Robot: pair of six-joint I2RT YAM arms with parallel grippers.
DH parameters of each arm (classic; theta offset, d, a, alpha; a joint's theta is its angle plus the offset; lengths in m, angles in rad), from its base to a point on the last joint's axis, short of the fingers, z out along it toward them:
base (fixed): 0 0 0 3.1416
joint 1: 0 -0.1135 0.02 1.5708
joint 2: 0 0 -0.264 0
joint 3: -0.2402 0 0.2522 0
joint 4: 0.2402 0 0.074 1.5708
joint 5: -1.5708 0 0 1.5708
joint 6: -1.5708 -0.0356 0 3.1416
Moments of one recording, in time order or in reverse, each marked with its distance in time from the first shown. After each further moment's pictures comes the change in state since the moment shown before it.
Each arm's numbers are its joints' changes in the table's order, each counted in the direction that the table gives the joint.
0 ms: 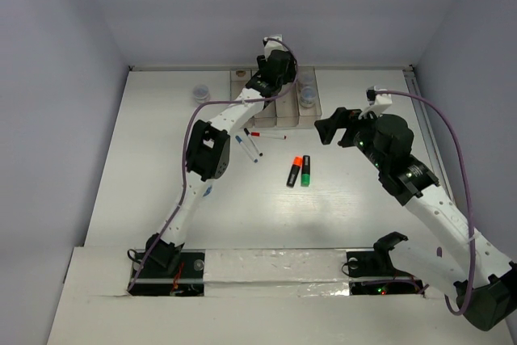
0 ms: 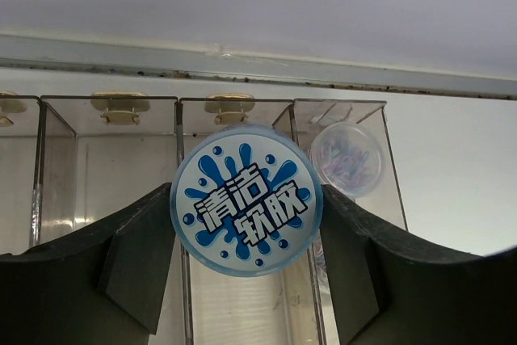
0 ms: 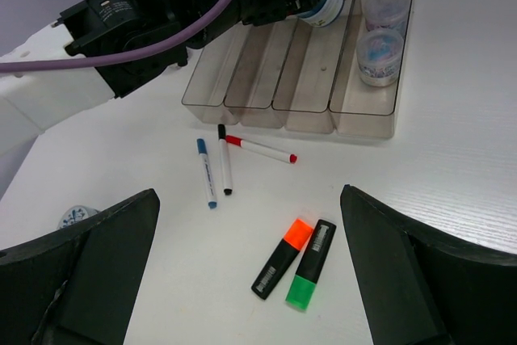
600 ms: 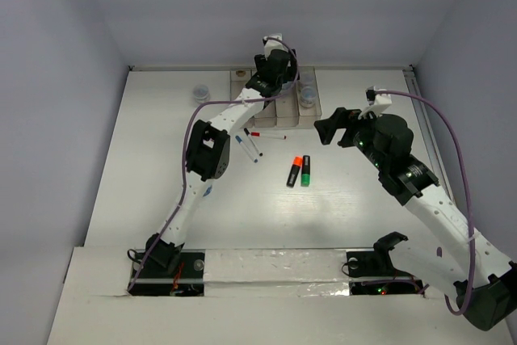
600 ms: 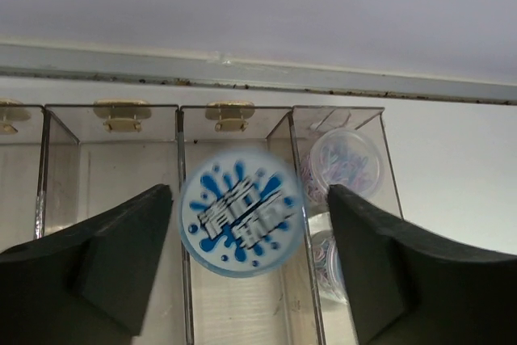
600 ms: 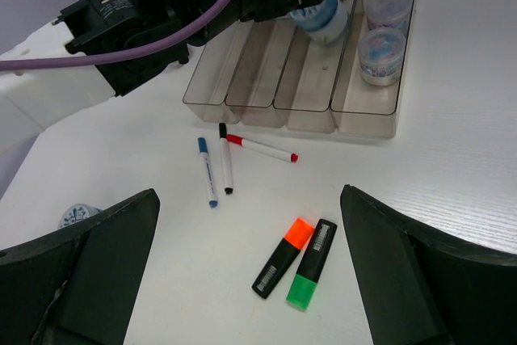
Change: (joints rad) left arm 0.000 0.001 0.000 -0.011 0.008 -0.011; right arm 0.000 0.002 0.000 0.000 0.007 0.000
